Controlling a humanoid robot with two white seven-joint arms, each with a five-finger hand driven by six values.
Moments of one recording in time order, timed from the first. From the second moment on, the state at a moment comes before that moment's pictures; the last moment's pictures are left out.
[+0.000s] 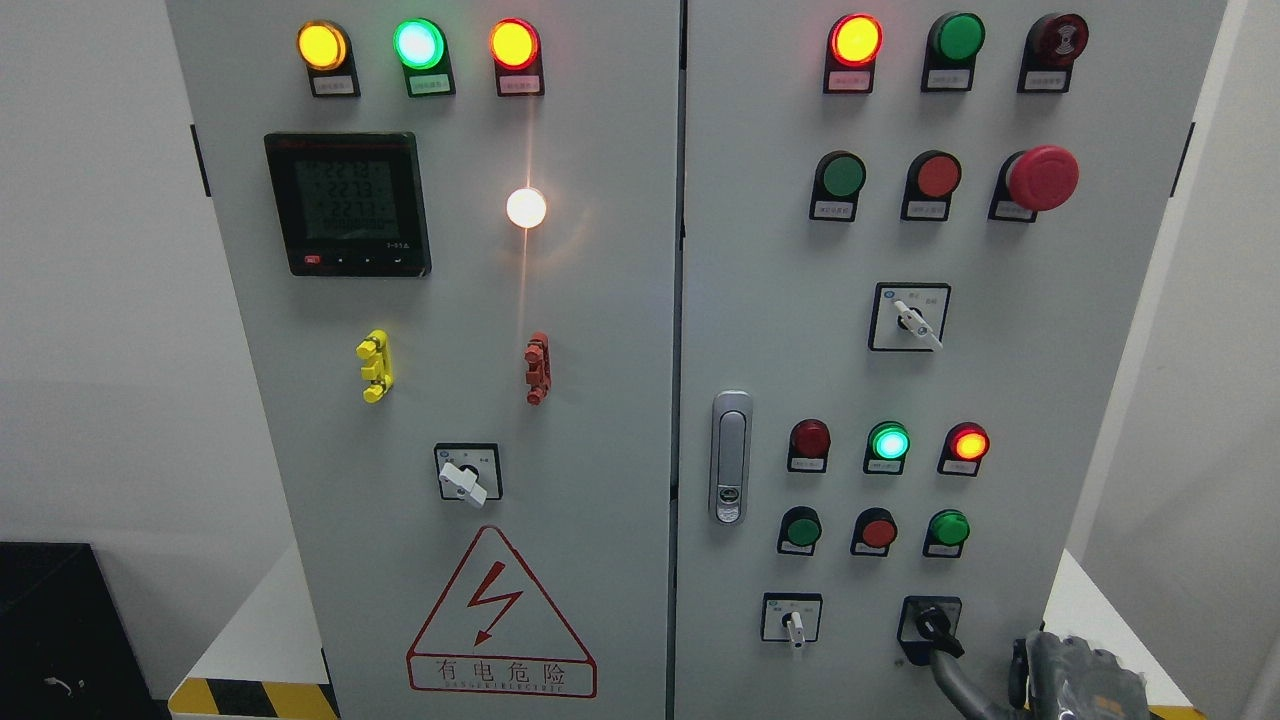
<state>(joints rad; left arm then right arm) 0.04 -0.10 -0.07 -0.08 0.08 -0.11 0.18 -0.21 0.07 -0.20 -1.70 1.33 0.19 0.14</state>
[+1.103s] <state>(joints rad) 0.04 -0.10 -0.07 -0.08 0.08 -0.11 0.18 -0.19 0.09 -0.15 -1.72 1.33 0.19 0.14</state>
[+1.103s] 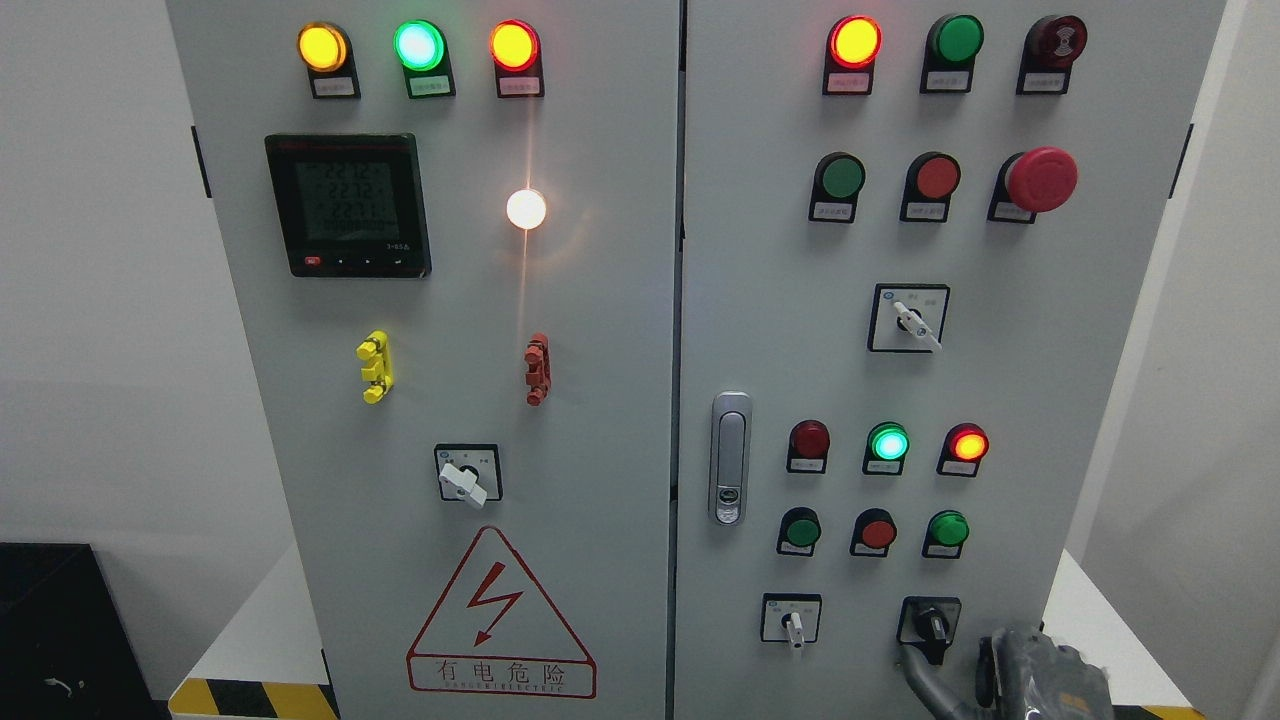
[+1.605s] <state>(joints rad) 0.04 -0.10 -0.07 -0.08 0.08 -0.11 0.18 -0.18 0.10 -0.13 -1.76 1.33 0.19 0.14</state>
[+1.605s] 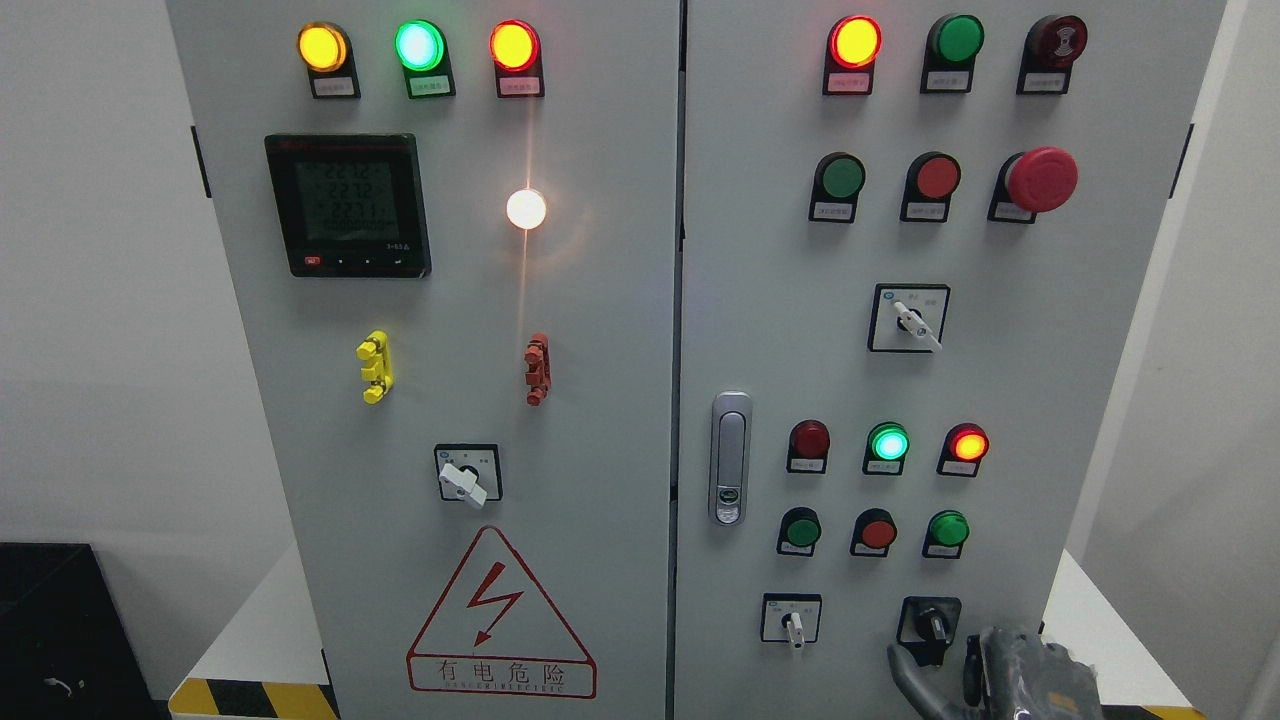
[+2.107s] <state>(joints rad) 0.04 -0.10 -0.07 -0.08 0.08 -0.11 0.18 -0.12 0.12 -0.11 -1.83 1.31 0.19 0.09</state>
